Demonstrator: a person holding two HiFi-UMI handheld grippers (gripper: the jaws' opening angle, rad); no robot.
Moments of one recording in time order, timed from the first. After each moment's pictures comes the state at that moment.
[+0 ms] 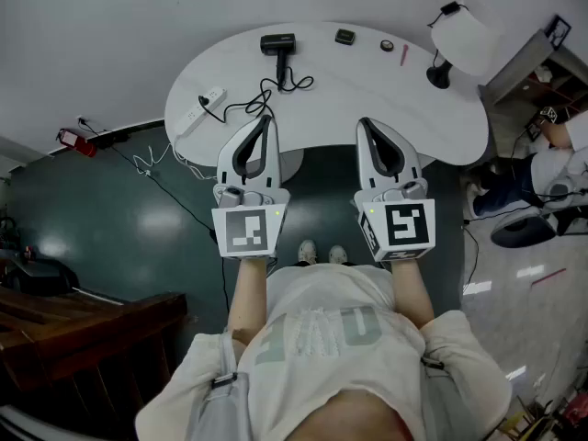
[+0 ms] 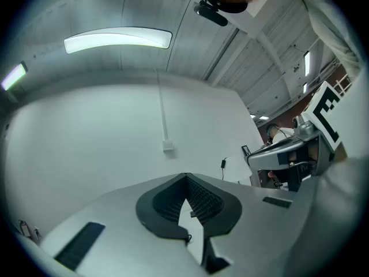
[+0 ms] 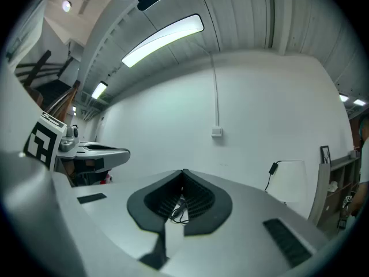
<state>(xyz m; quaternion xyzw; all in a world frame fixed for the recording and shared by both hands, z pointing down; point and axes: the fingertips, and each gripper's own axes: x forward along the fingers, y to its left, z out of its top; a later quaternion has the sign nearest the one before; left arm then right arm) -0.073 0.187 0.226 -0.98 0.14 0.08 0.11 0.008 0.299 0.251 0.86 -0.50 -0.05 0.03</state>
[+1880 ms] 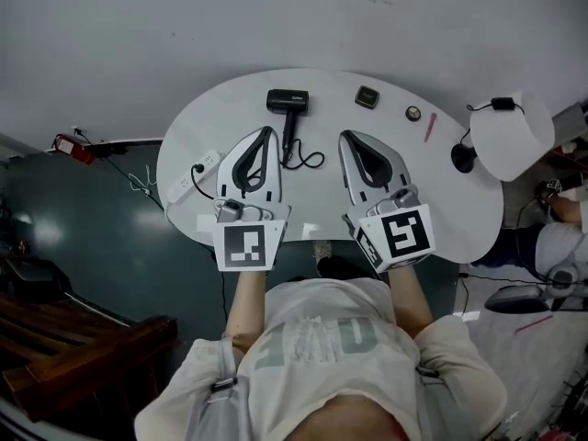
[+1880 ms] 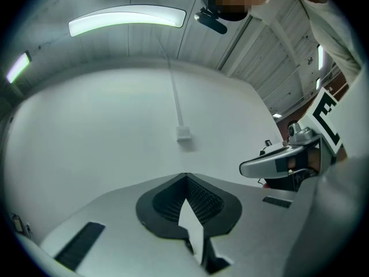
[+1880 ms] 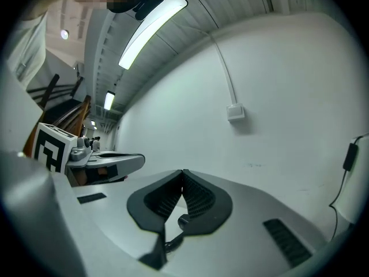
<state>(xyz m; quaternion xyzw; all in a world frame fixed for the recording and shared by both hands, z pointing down) 0.111 0.025 0.229 -0.98 0.18 0.08 0.09 0.182 0.106 0.252 0.79 -0.61 -0.04 0.01</state>
